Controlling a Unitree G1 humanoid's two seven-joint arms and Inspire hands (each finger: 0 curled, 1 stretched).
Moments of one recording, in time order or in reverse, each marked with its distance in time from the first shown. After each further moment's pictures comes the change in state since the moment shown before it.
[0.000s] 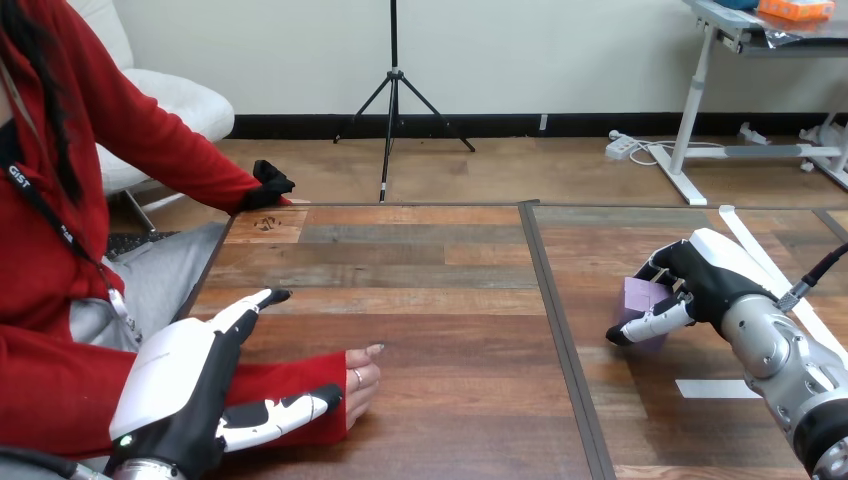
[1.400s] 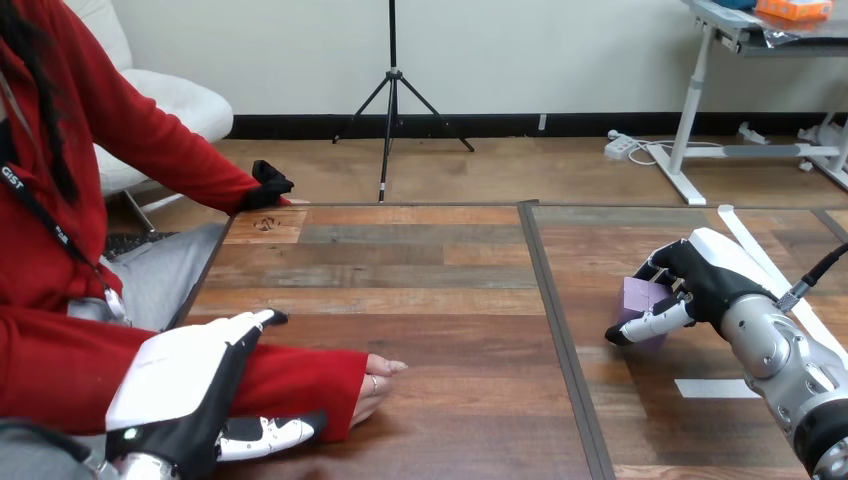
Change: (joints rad) left arm -0.041 0.165 -0.120 0.041 0.132 0.094 0.033; right arm 0.001 -0.001 0.000 0.000 0.000 -0.008 0.000
